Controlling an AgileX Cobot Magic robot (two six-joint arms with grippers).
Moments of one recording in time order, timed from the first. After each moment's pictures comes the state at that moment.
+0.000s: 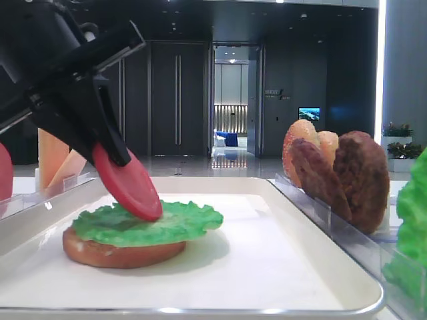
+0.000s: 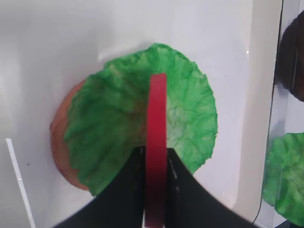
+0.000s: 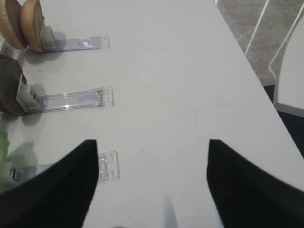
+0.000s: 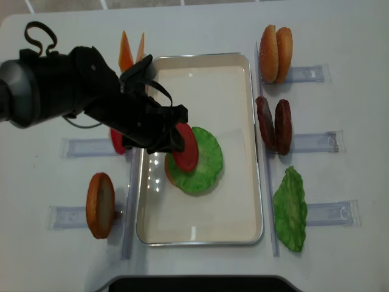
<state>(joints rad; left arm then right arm) -0.45 1.68 -0.91 -0.71 0.58 0.08 -0.12 -0.01 -0.51 0.02 1.14 -0.05</state>
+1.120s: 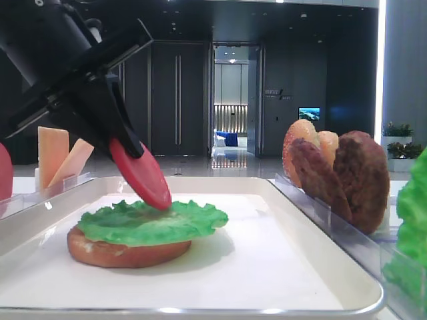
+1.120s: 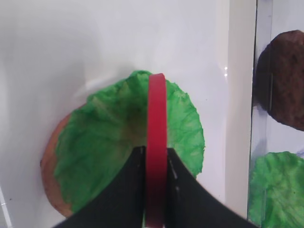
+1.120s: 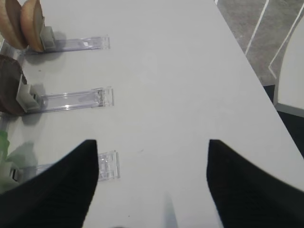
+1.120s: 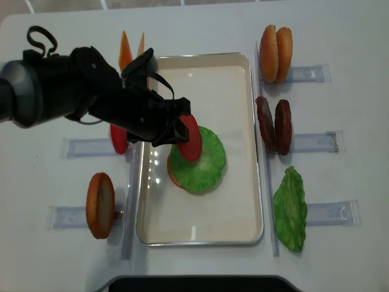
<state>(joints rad) -0.45 1.69 -0.91 -0.83 0.51 0.19 -0.12 -0.01 -0.51 0.02 1.14 -0.05</state>
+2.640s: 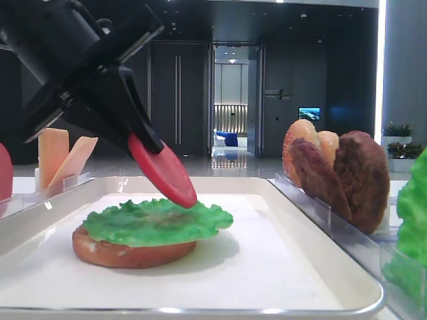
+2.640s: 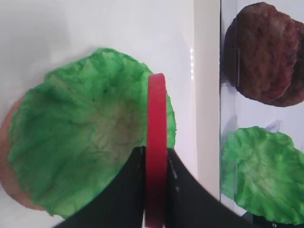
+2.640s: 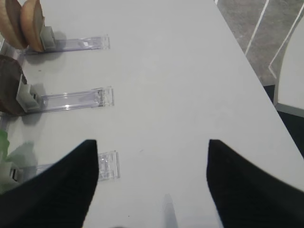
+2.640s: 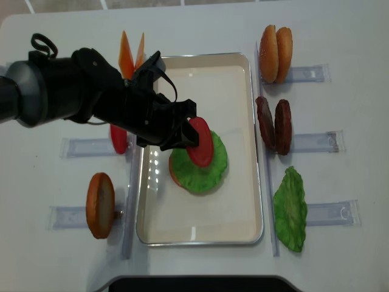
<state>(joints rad) -0.45 1.71 -0.91 -0.99 0.59 0.35 -0.12 -0.01 -0.51 0.02 1.14 -0.05</state>
